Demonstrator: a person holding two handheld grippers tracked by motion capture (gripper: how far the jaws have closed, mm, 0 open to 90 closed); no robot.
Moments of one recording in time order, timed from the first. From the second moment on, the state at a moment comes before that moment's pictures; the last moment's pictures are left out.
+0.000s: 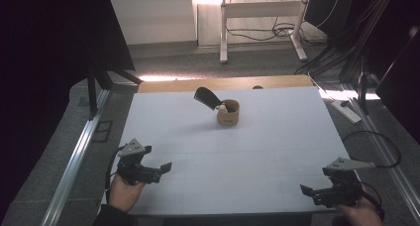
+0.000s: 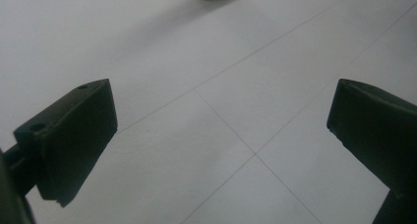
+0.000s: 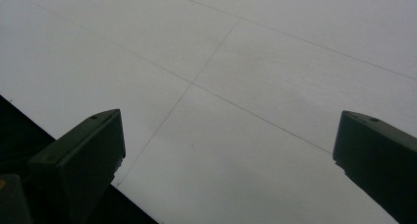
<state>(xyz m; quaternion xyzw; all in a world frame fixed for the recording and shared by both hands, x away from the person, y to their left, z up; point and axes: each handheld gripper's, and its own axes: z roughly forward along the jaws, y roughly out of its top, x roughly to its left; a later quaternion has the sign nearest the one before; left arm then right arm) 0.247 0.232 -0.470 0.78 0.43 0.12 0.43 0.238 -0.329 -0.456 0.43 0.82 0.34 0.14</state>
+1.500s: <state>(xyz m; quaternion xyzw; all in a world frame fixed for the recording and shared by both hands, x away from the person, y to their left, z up) 0.199 0.245 -0.478 0.79 0.47 0.13 0.38 0.238 -0.327 -0.457 0.44 0.82 0.33 0.14</state>
